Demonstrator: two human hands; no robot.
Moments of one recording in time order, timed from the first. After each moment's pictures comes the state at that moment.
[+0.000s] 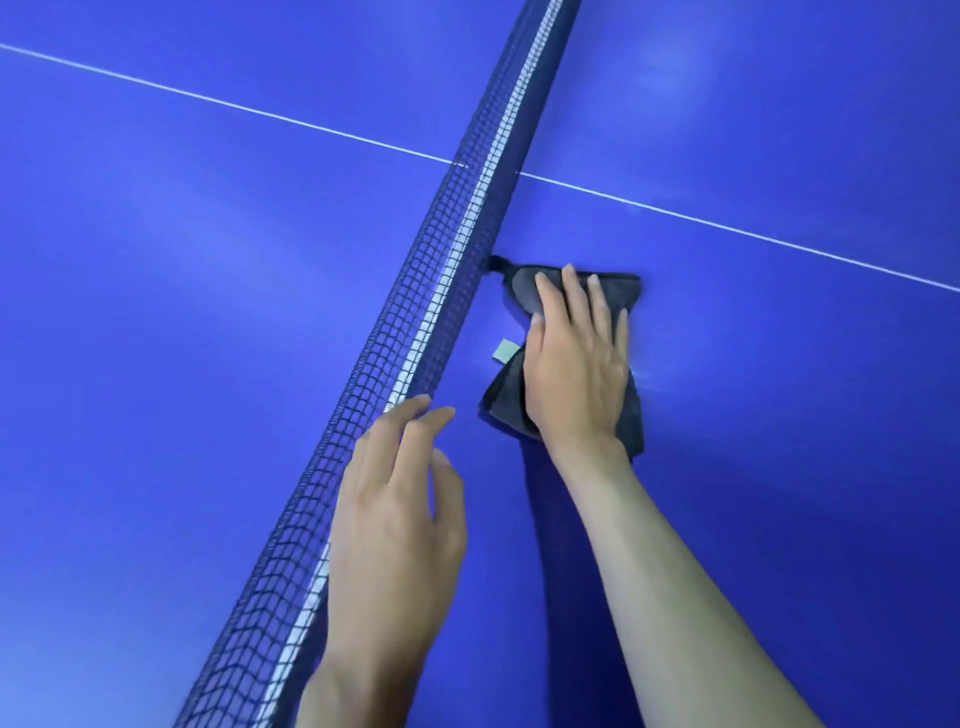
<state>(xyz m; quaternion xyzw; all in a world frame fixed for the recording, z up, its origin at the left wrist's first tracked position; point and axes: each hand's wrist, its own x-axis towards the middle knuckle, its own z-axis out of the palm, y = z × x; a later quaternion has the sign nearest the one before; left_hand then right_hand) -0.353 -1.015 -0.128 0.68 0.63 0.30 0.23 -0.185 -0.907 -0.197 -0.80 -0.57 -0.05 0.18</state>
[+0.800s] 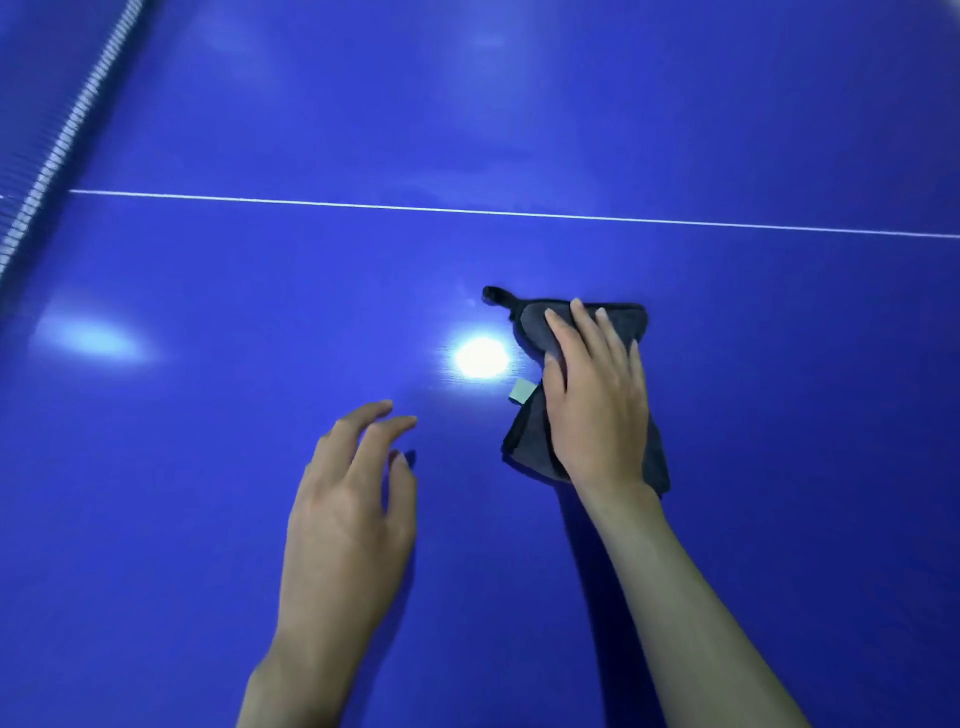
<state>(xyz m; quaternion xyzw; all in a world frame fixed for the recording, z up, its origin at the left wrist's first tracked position) -0.049 -1.107 -0.144 0.77 0.52 0.24 0.27 0.180 -1.118 -0.192 -0.87 -0.46 -0.01 0.19</state>
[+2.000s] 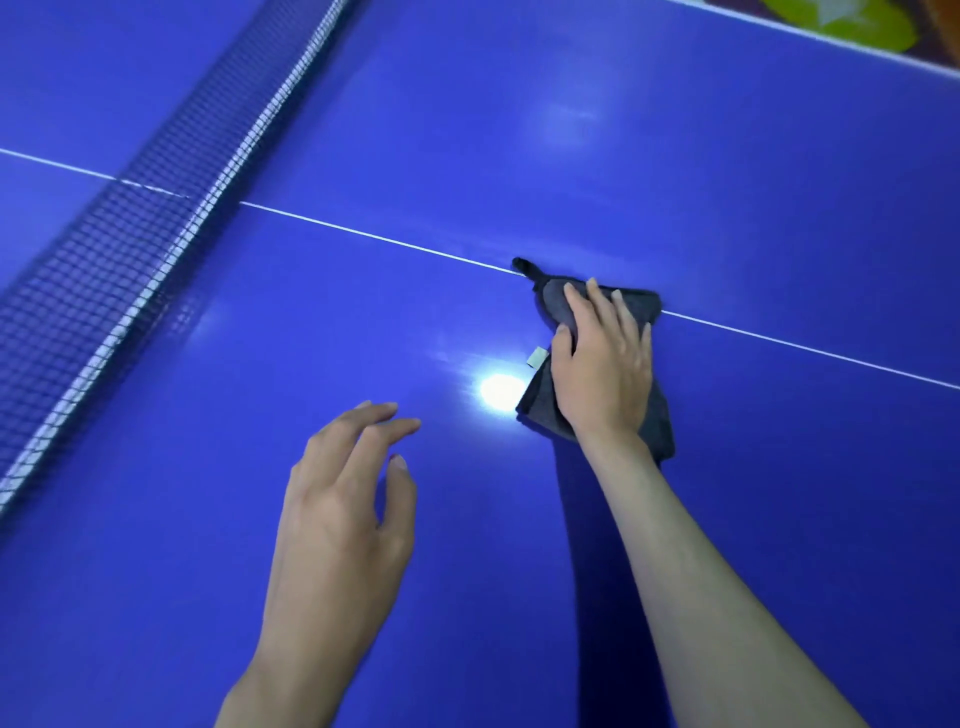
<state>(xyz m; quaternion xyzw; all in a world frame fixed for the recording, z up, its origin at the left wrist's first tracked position) -0.123 -1.018 -0.138 0.71 0.58 0.30 0.28 0.133 -0.935 -0.199 -0.84 -0.51 -0.02 0.19</state>
